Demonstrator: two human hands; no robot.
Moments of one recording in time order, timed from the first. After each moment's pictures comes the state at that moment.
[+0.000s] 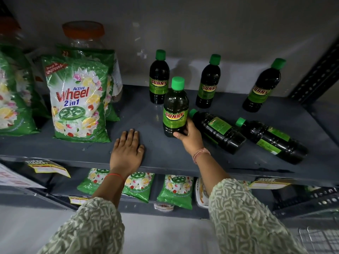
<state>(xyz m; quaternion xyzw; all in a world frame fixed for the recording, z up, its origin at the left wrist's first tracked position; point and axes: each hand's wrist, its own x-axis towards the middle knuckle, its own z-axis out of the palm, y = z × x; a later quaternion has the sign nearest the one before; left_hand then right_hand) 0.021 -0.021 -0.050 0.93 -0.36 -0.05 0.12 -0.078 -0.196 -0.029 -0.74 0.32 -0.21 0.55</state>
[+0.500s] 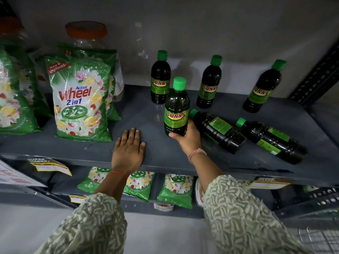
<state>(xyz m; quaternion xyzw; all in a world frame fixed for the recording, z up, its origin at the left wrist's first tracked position) 0.020 -0.023 -0.049 0.93 -0.36 -0.04 0.12 -0.076 -0.185 -0.024 -0.76 0.37 -0.24 0.48</state>
